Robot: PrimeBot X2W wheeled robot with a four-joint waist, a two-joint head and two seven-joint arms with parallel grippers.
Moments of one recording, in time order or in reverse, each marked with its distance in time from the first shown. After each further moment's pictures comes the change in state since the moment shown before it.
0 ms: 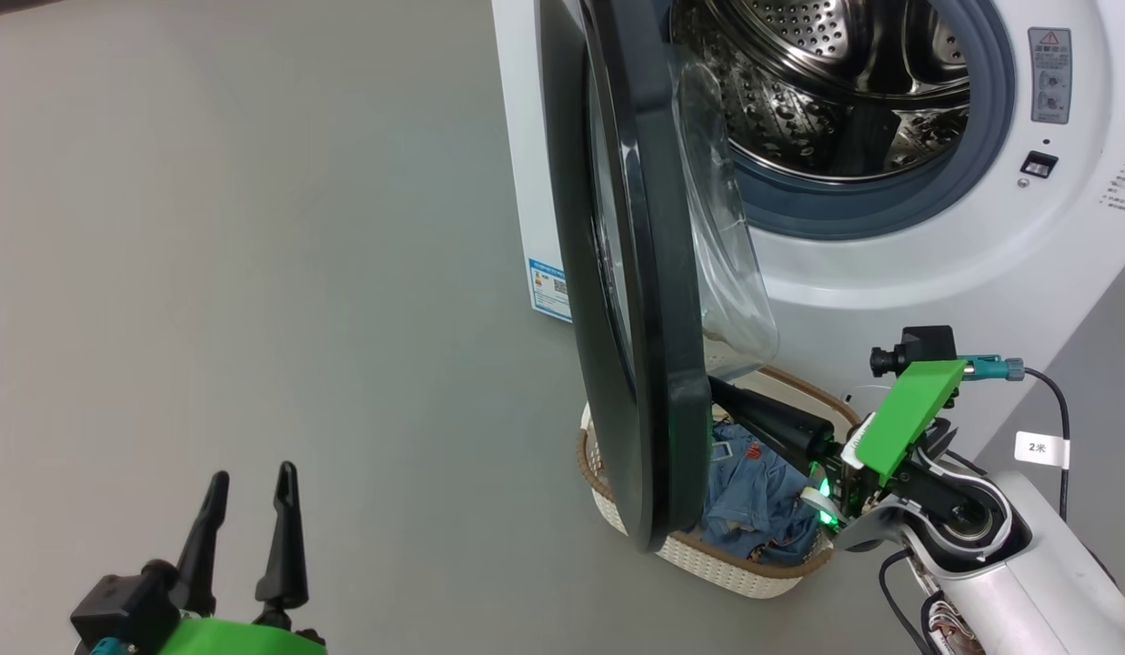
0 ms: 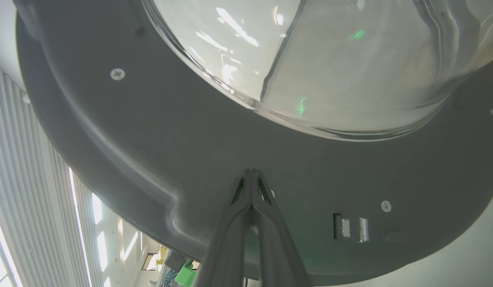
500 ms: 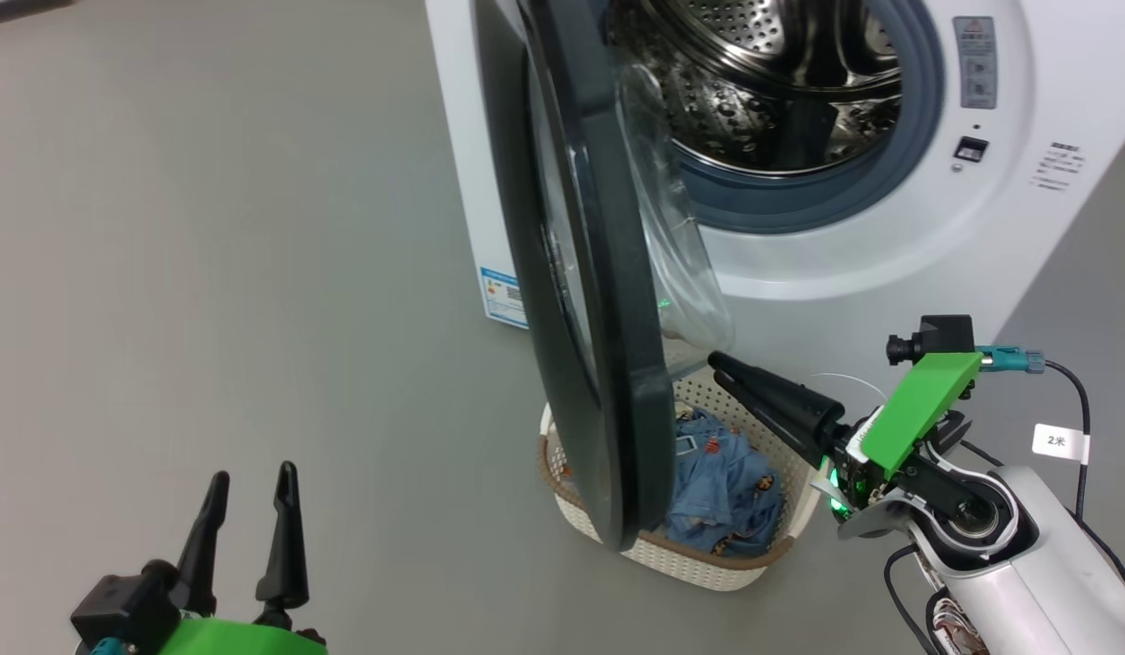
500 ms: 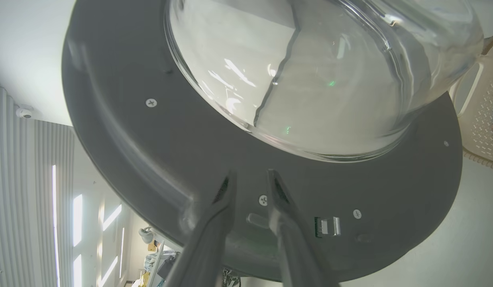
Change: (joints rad) left arm 0.000 -0.003 0.002 0.000 0.000 0.000 0.000; right arm 0.001 0.001 -0.021 -0.022 -0.045 0.000 -0.033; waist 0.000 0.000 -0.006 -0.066
